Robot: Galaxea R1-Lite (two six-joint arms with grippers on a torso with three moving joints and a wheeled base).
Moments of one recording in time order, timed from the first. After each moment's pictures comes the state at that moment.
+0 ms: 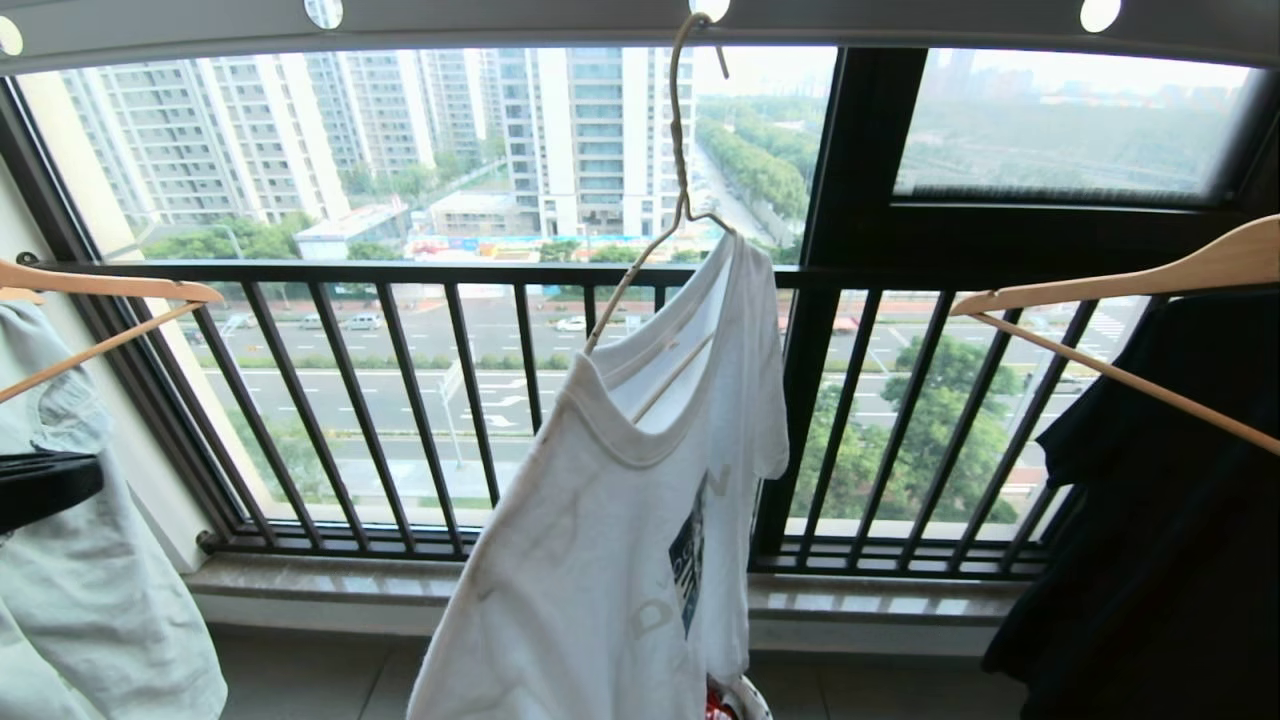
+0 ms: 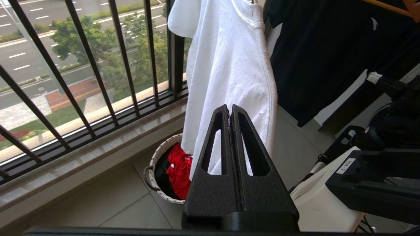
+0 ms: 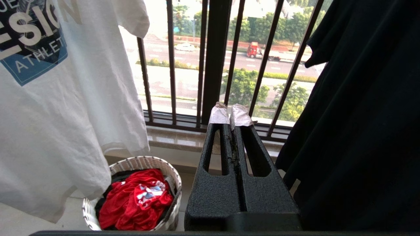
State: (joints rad) left arm -0.22 0.83 -1.06 0.42 -0.53 -0.01; right arm 0.01 0.00 0.00 0.01 0.03 -0.05
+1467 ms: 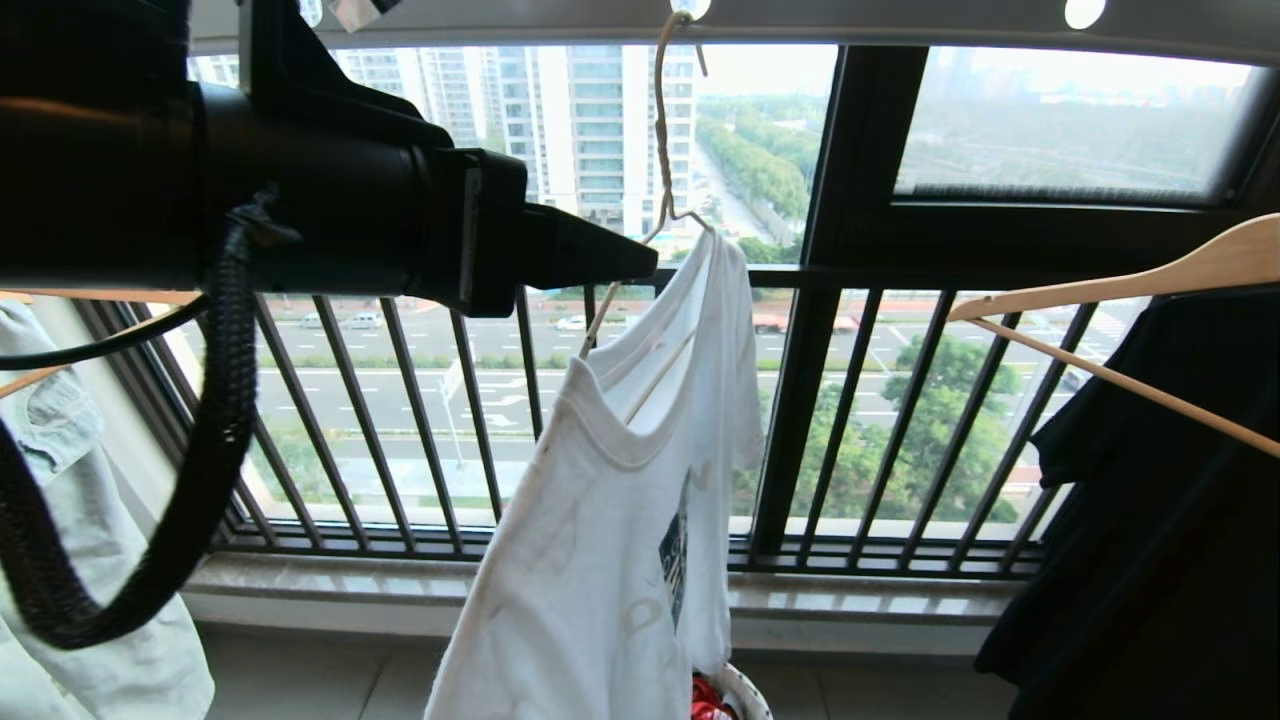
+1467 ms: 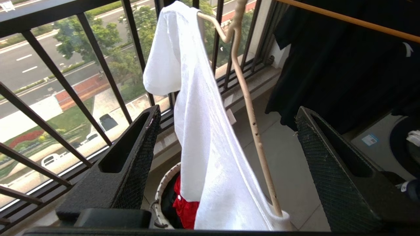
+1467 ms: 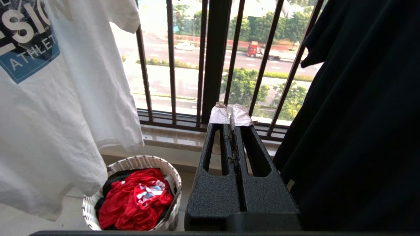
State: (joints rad) left arm -0.71 1.47 -1.54 0.27 -0.12 -0.03; right arm 0.01 0.00 0.00 0.01 0.03 -0.05
